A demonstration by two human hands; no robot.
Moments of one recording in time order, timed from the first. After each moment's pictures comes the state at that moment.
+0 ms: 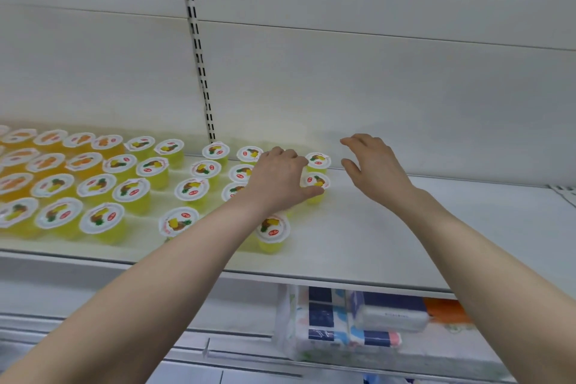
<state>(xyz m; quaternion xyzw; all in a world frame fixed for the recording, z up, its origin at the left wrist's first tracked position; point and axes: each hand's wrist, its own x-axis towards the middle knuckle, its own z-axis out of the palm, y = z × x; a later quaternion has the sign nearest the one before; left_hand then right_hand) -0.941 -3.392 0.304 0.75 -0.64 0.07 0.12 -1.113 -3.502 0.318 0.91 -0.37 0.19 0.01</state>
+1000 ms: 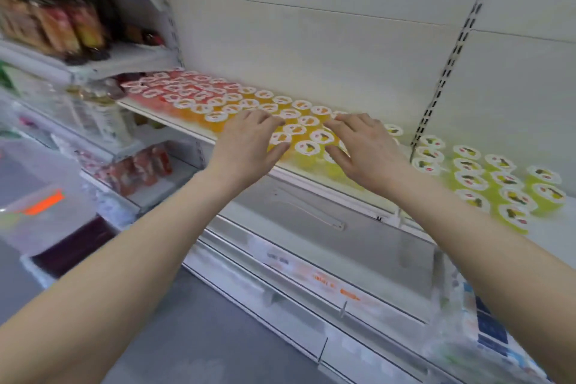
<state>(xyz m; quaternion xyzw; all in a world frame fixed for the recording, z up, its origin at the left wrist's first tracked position) -0.715 -2.979 0.348 0.84 -0.45 0.23 0.17 -0.845 -3.167 0.355 0.97 -0.05 0.22 0.06</state>
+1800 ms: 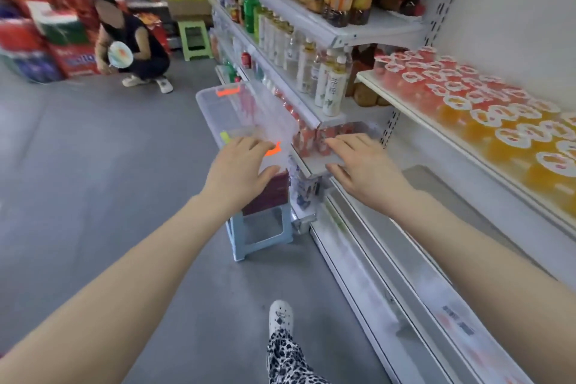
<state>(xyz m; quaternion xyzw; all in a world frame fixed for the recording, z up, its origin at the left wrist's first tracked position) -0.551 -2.574 0.246 0.97 -0.15 0.14 0.13 -0.544 -2.819 0.266 0.96 0.23 0.14 -0.03</state>
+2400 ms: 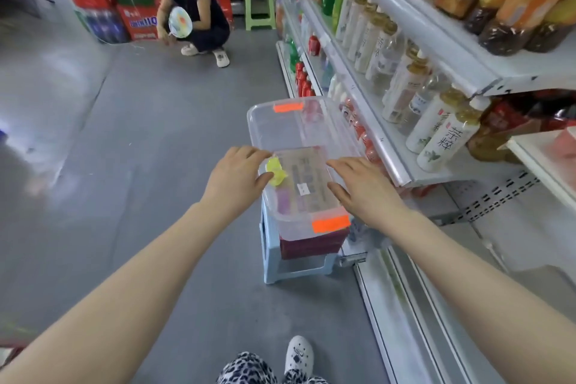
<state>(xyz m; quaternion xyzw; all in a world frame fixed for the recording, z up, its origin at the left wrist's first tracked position) -0.299 -2.429 0.191 0.98 0.01 0.08 0.16 -0.235 -2.678 0.182 0.94 0.32 0.01 -0.09</state>
